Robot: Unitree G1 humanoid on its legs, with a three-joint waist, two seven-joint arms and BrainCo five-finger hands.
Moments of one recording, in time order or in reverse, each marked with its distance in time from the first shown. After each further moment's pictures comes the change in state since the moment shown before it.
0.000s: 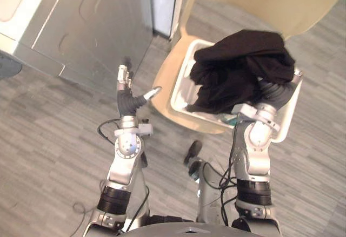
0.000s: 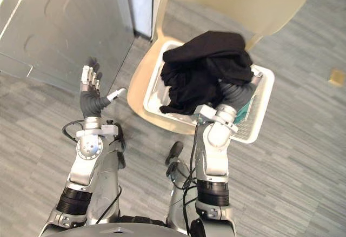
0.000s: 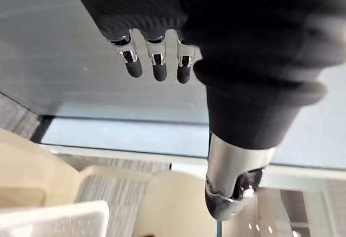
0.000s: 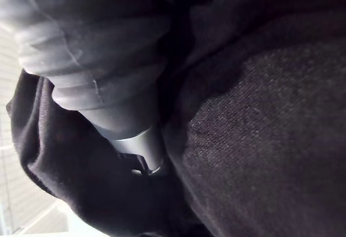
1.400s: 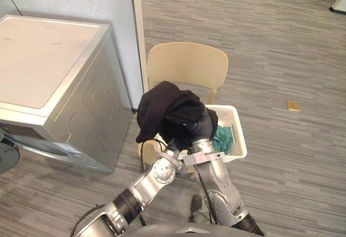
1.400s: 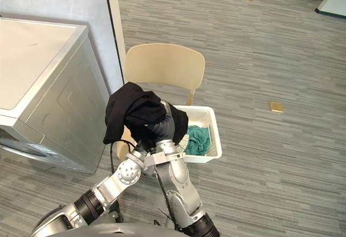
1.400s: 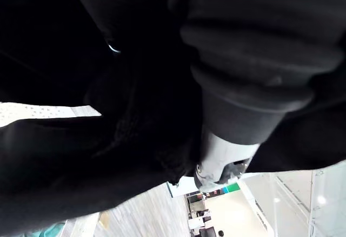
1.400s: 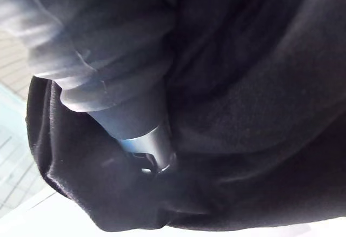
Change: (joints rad) left arm -0.077 0.069 -0.489 0.396 0.071 0.007 -0.010; right arm 0.243 -0.097 0.617 -0.062 0.418 -0.047 0.307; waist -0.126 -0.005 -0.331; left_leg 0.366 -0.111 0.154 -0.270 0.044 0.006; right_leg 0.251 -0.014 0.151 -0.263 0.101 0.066
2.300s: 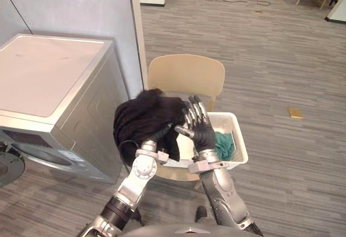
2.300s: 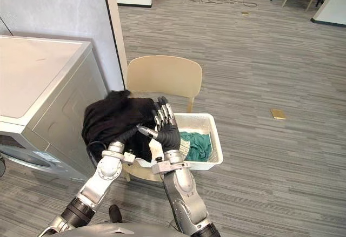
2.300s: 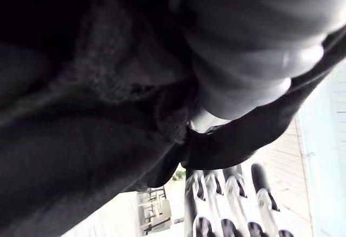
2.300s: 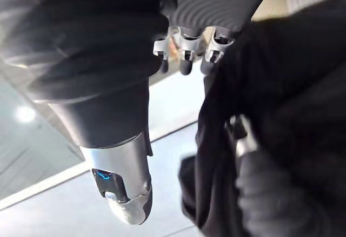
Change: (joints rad) left arm 0.146 -0.007 0.301 -0.161 -0.042 -0.054 0.040; right arm 0.080 -0.024 -0.113 0.086 -0.146 0.004 -0.010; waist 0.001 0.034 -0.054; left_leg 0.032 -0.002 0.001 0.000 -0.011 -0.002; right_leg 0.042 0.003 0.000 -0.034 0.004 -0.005
